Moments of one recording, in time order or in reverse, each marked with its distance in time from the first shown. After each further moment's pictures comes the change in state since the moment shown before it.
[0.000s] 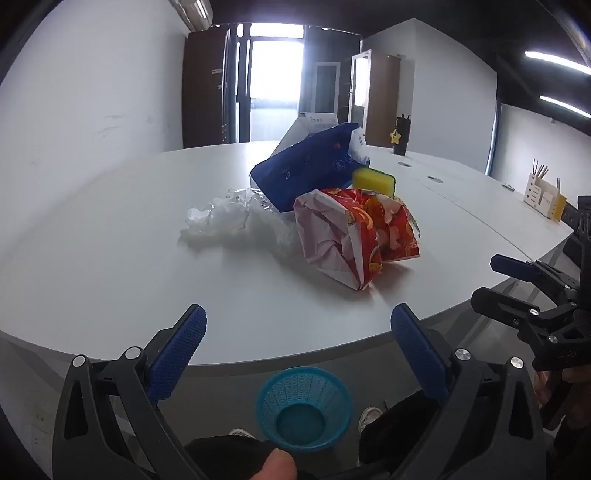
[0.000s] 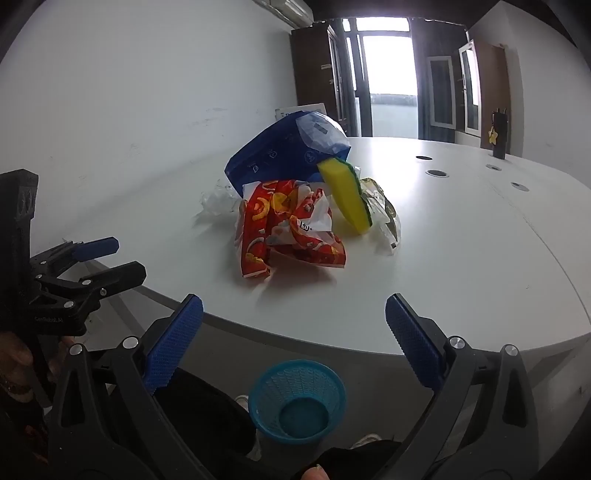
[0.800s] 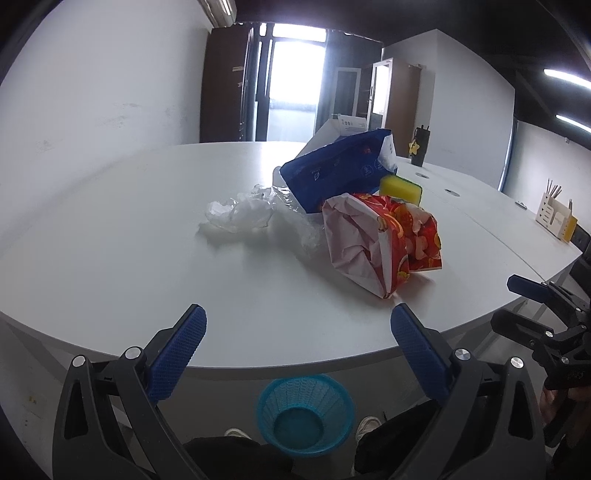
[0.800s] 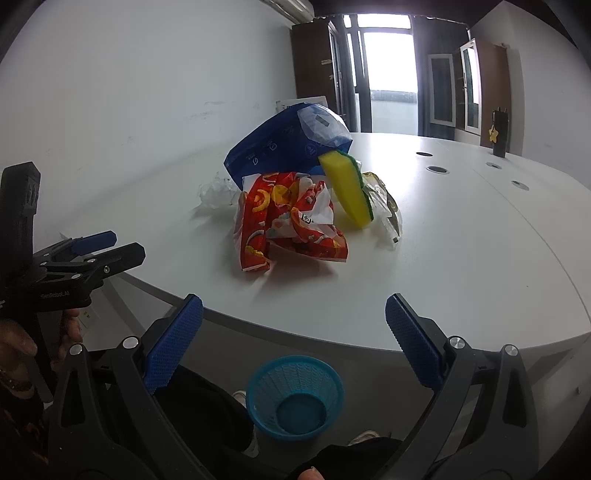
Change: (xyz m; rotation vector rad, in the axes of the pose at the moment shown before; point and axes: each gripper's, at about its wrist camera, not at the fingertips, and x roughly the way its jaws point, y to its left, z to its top) left arm 0.010 0.012 -0.004 -0.054 -0.017 0.049; right arm 0.004 0.003 -0.001 -0.008 0.022 -0.008
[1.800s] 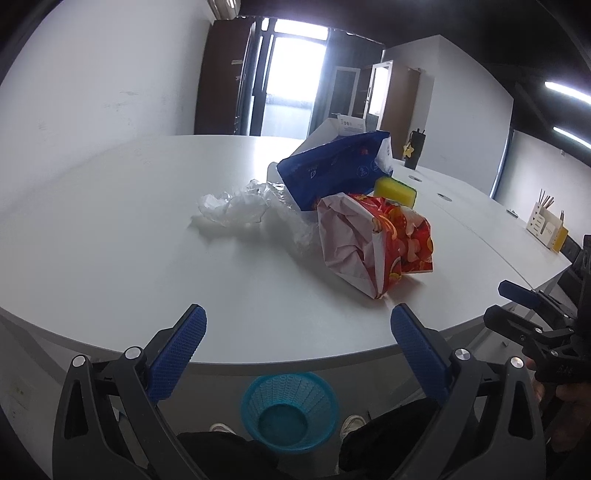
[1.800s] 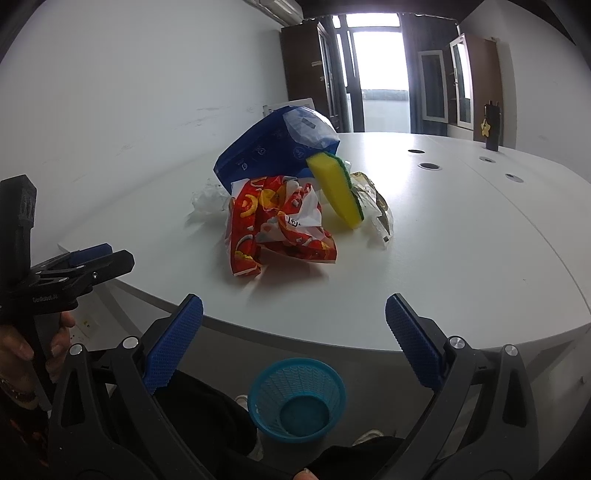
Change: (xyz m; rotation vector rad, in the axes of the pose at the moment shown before) left arm 0.000 0.004 0.001 -0.039 0.014 -0.053; right arm -0.001 -0.007 0.002 0.037 -0.008 -0.017
